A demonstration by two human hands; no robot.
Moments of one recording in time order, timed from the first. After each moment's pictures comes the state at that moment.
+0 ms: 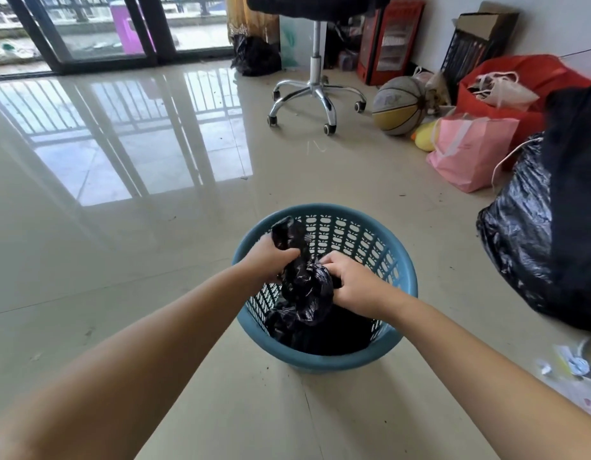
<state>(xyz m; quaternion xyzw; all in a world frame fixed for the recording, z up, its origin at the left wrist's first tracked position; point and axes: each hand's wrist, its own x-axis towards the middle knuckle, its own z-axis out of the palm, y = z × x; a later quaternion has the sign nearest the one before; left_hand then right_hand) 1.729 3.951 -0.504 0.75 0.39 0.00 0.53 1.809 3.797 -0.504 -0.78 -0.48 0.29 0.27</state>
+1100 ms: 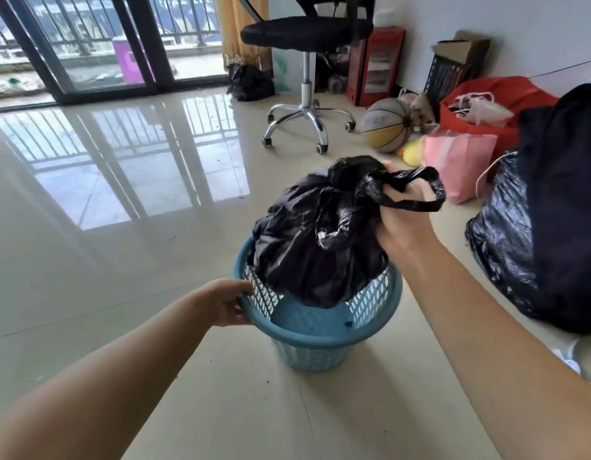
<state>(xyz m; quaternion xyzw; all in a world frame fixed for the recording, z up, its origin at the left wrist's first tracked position) 1.685 3.986 -0.527 0.51 0.53 -0.07 0.67 1.839 3.802 -0.408 -0.49 -0.26 0.20 0.81</state>
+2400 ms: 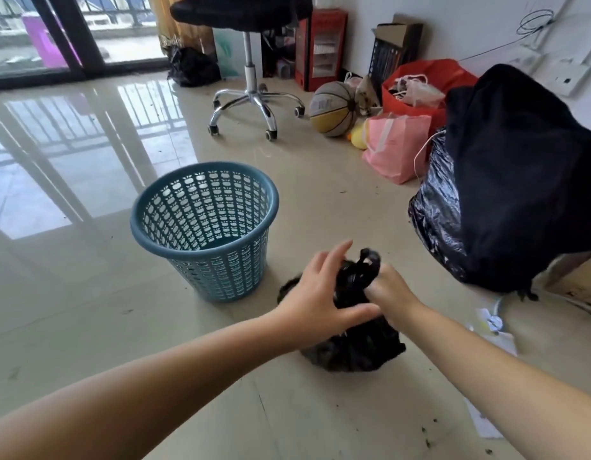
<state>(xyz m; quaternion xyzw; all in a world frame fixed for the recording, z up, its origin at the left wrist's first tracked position) 1.739 3.792 -0.483 0.90 0.04 0.02 0.43 1.845 3.680 -0.516 -0.78 -0.12 0.25 0.56</state>
